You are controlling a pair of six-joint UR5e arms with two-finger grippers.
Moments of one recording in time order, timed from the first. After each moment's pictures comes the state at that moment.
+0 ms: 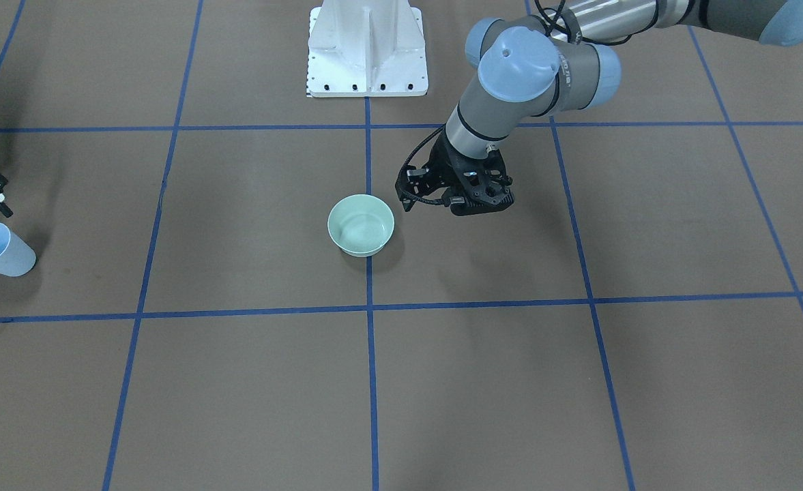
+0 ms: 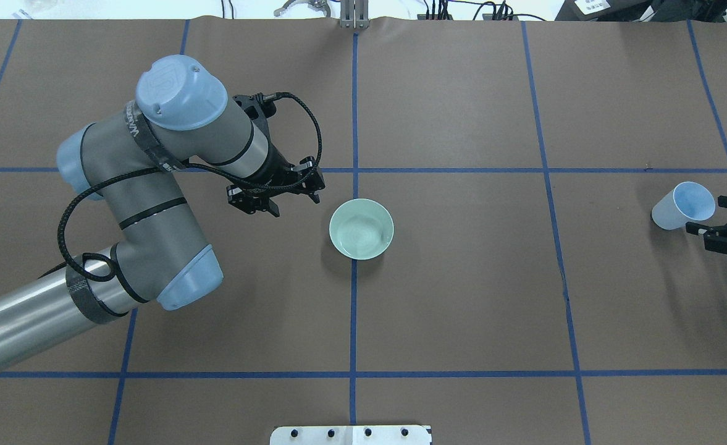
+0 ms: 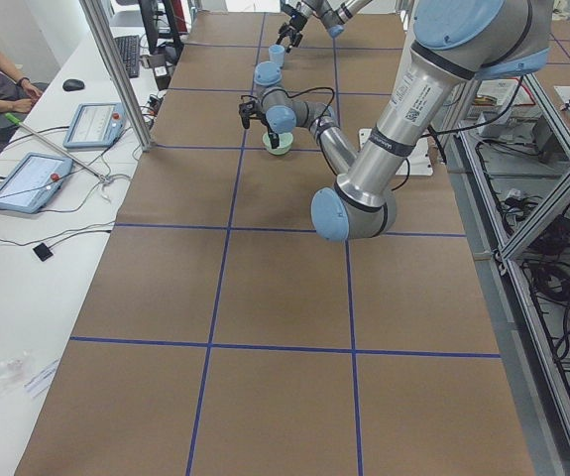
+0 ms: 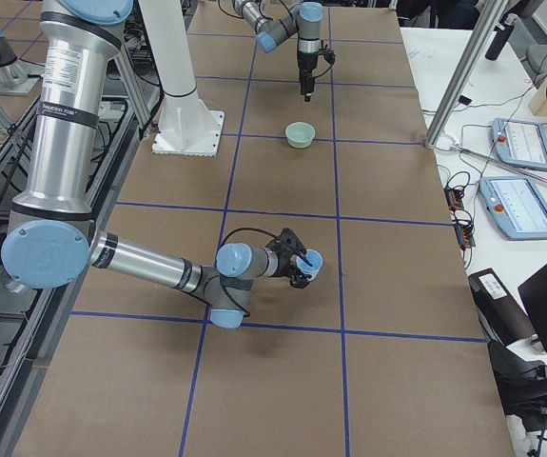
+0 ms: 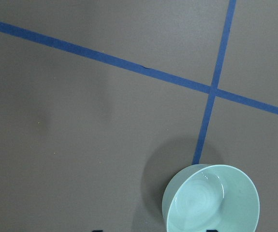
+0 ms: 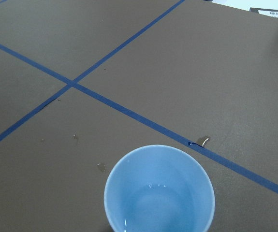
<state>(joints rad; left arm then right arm) -0.66 -2.22 -1.66 -1.79 -2.11 -1.45 0.97 -1.76 1.32 0.16 1.90 0.55</state>
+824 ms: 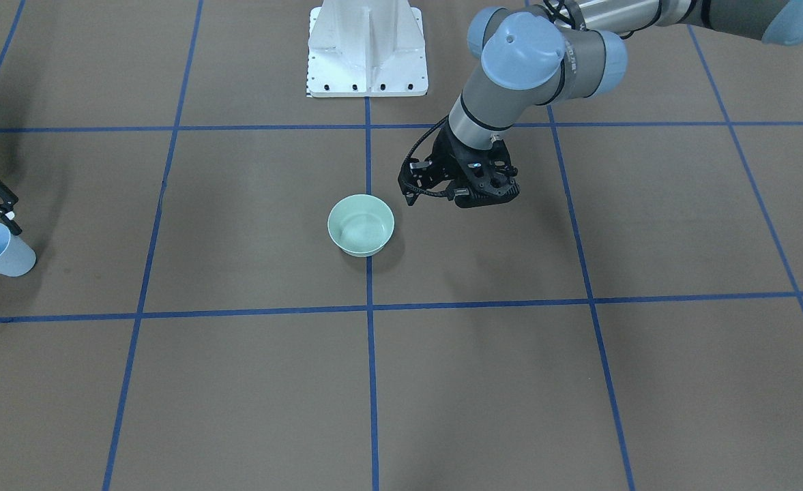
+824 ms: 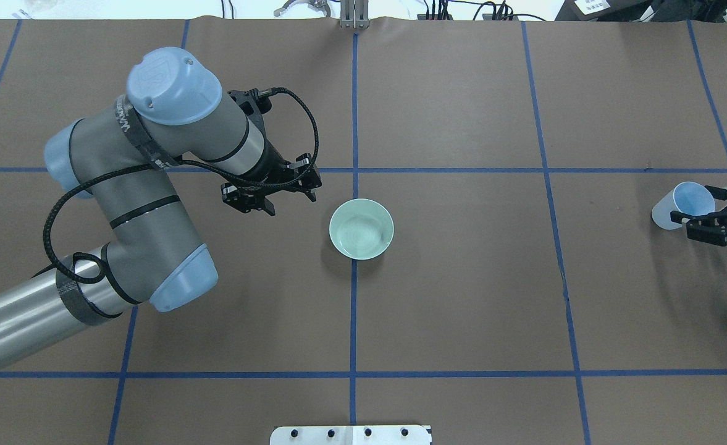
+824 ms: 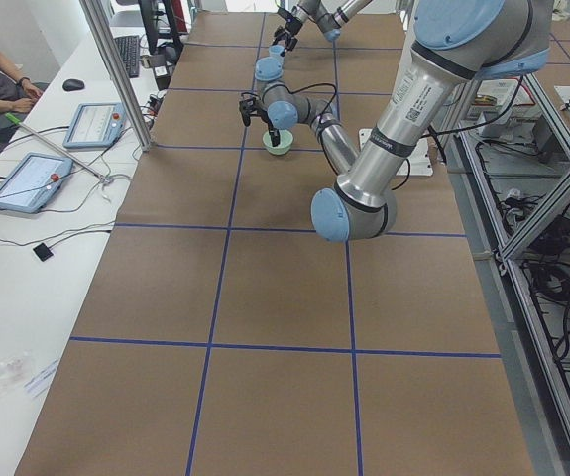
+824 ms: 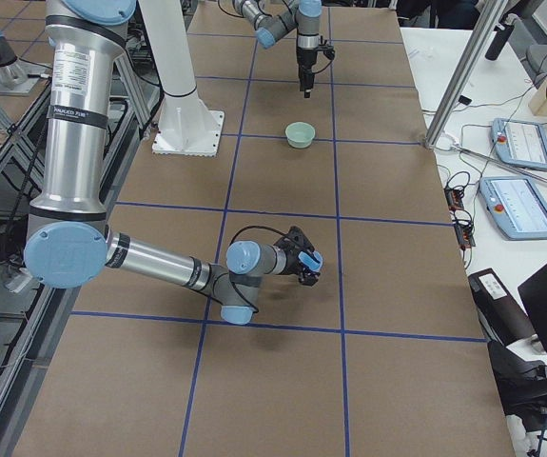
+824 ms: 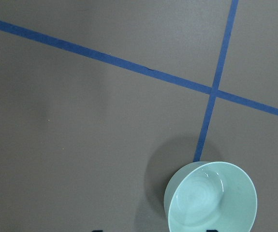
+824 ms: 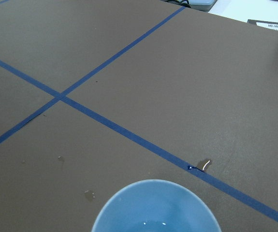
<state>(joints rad) -0.67 -2.22 -1.71 -1.74 -2.11 -1.45 0.94 -1.71 1.28 0.16 1.84 0.55</state>
